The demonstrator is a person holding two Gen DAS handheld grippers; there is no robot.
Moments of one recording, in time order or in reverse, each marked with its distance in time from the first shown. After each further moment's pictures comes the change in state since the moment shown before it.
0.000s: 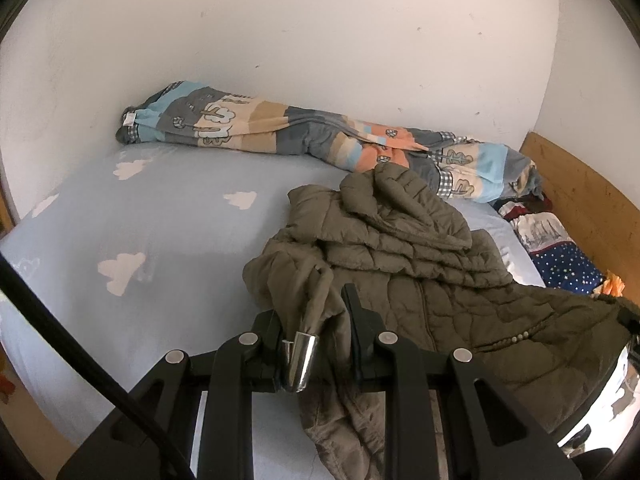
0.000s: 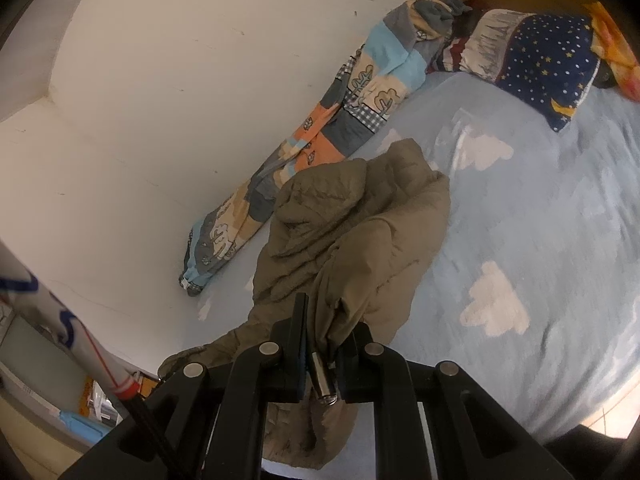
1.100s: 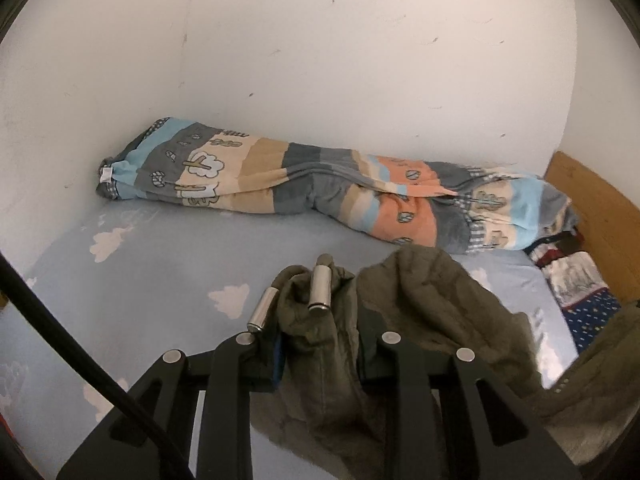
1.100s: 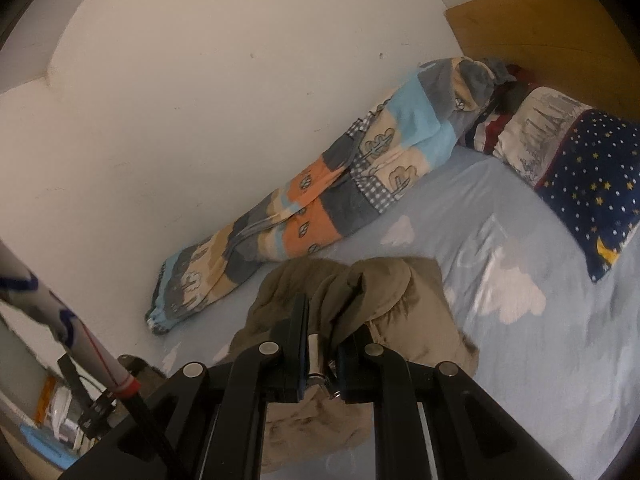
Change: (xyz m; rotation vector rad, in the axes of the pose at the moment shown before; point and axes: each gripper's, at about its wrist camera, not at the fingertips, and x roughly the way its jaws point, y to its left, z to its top) left arm 0.137 -0.007 0.178 0.023 -0.038 0.070; right arm 0.106 0.023 0.175 -0.138 -0.110 -0.110
